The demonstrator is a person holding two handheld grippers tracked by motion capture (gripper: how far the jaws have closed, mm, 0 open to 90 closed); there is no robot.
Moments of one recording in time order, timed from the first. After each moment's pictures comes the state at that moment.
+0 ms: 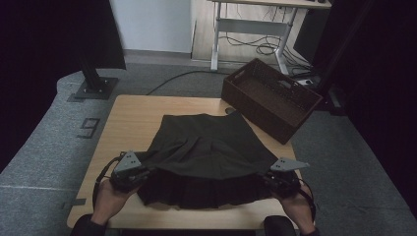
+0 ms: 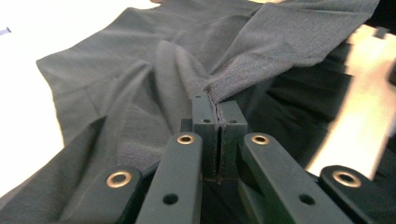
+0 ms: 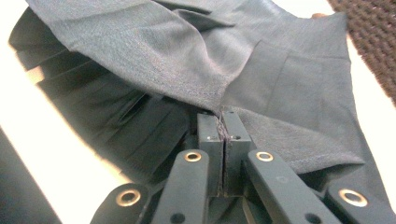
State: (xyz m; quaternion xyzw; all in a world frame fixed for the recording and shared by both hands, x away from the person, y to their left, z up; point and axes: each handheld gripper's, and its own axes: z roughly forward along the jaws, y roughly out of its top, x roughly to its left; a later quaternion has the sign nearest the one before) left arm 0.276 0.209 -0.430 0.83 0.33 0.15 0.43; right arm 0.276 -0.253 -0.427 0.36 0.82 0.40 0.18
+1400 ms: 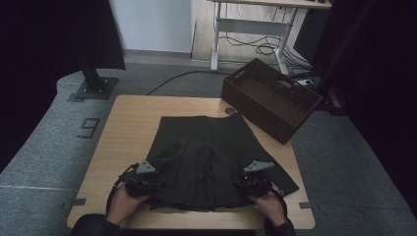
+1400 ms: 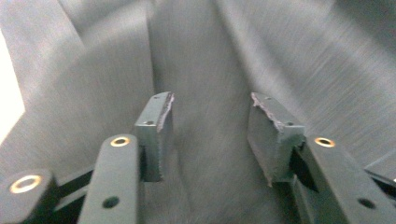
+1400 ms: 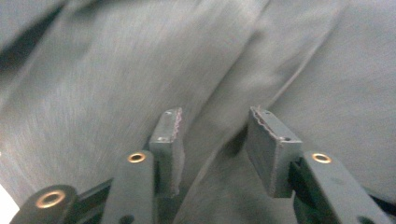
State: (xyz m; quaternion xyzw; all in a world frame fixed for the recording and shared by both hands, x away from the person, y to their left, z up) left arm 0.313 0.201 -0.490 0.83 0.39 0.13 0.37; right arm 0.322 -0.213 -0.509 0.40 0.84 0.34 0.13
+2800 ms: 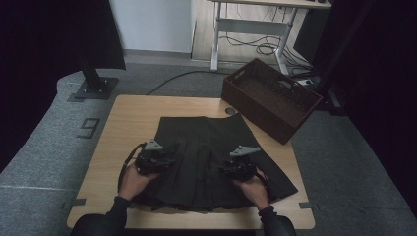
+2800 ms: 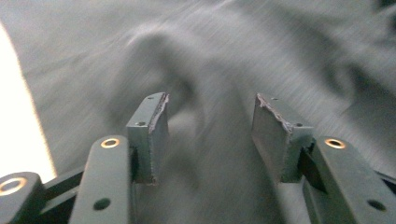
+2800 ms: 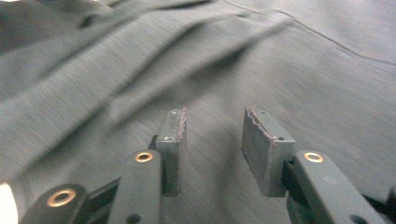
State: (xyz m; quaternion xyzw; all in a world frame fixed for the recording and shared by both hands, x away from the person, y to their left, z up) left arm 0.373 0.162 -0.485 0.84 0.38 0.12 0.37; right arm 0.359 -0.158 -0.492 0.37 0.83 0.39 0.11
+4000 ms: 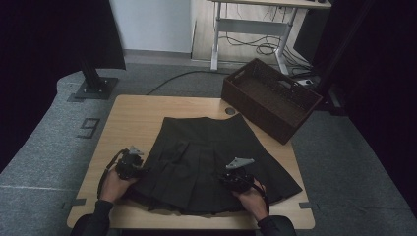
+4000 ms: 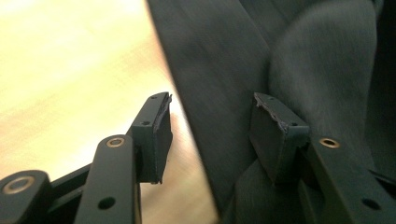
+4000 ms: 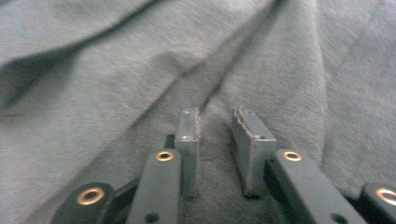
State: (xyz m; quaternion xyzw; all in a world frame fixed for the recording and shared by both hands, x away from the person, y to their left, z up) left arm 0.364 0.236 -0.529 0.84 0.45 0.13 0.28; right arm 0.336 -0.159 -0.523 0.37 0.85 0.35 0.12
